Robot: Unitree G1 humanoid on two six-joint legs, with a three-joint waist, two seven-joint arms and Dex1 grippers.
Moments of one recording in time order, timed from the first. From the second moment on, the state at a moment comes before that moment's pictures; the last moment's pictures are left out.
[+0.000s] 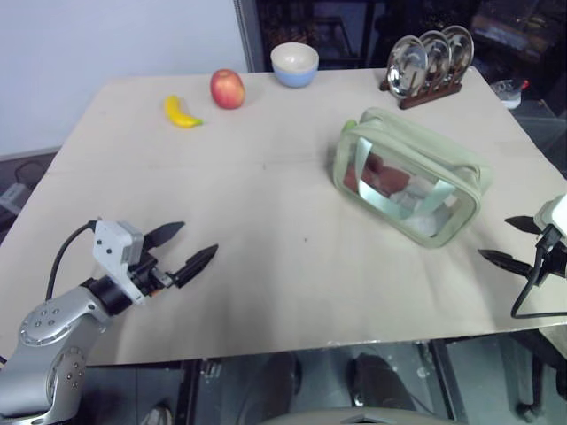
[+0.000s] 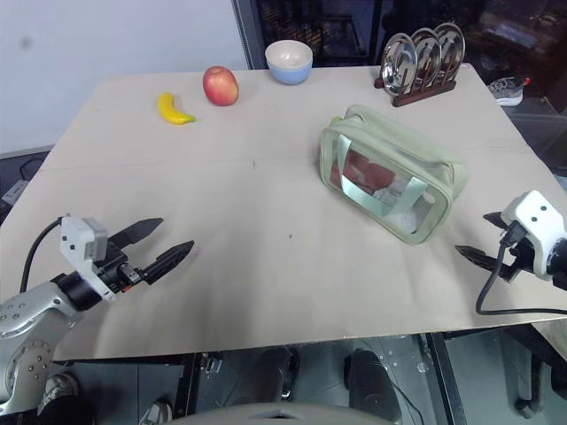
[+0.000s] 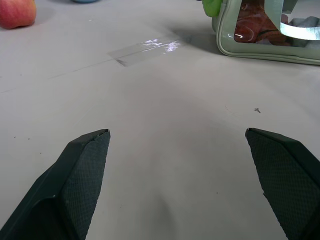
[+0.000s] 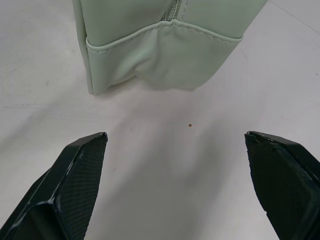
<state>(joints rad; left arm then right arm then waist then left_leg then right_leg) 0.22 0.67 0.46 -0.38 -0.61 0.38 -0.79 0.07 -1.01 -0.40 -0.17 0.40 0.47 0.97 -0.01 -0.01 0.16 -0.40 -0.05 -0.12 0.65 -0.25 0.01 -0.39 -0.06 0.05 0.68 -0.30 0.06</state>
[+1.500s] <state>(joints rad) 0.20 0.62 0.43 -0.41 -0.67 0.24 -0.88 -0.87 -0.77 0.19 0.09 0.28 0.36 1.09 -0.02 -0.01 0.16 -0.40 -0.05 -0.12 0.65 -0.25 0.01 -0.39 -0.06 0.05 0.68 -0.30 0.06</state>
